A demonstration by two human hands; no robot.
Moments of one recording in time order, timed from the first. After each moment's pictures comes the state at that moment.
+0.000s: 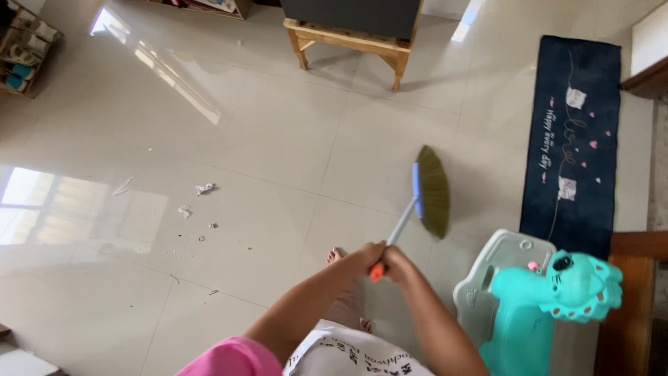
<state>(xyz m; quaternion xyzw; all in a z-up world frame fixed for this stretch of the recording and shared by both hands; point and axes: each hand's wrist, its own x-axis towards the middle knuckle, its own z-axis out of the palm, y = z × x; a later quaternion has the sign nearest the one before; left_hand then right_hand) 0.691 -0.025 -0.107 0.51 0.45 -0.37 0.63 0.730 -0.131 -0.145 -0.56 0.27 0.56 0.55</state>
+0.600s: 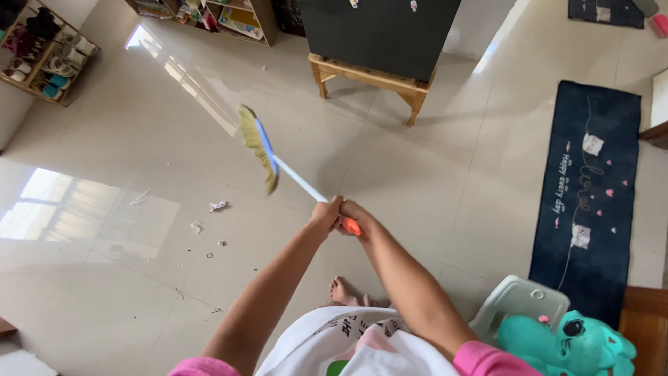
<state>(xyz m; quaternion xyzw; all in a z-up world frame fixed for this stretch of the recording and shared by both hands) 0.806 0.192 0.014 0.54 0.53 -0.08 0.65 0.872 0.101 0.002 -0.47 0.12 0.67 0.56</state>
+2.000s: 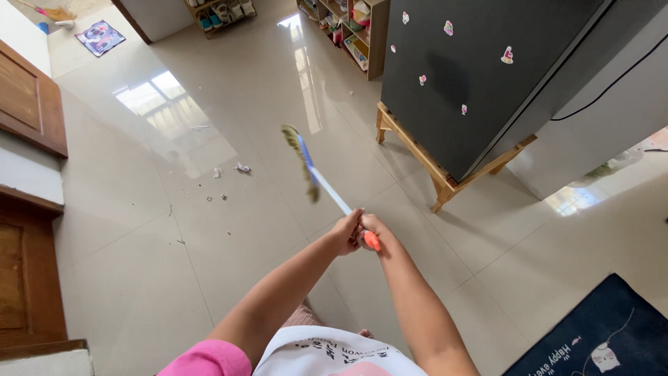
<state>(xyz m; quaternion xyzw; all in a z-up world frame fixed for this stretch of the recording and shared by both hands) 1.034 0.048 0.022 0.19 0.59 0.13 0.78 1.149 0.027 -0.042 -0.42 0.03 0.78 0.46</state>
